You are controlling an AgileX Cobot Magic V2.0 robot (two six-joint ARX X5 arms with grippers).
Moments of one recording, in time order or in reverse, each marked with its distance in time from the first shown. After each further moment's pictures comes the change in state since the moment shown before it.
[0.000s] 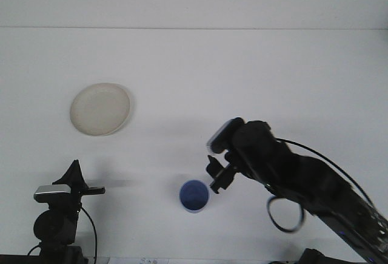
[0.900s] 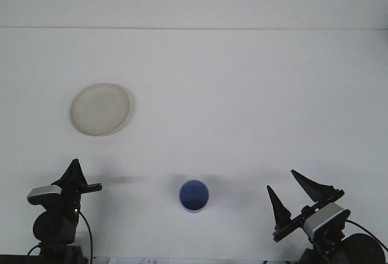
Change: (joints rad) left arm 0.000 0.000 0.001 0.019 0.005 -0.277; right arm 0.005 -1.102 -0.955 0.526 0.187 0.045
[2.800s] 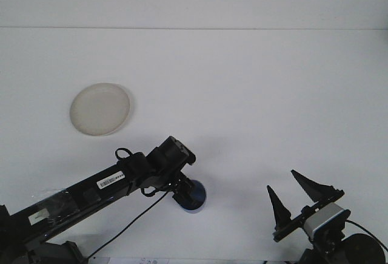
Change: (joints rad) left arm -0.801 1.502 1.107 -0.699 0.346 0.137; right arm 0.000 0.000 0.000 0.000 0.000 0.004
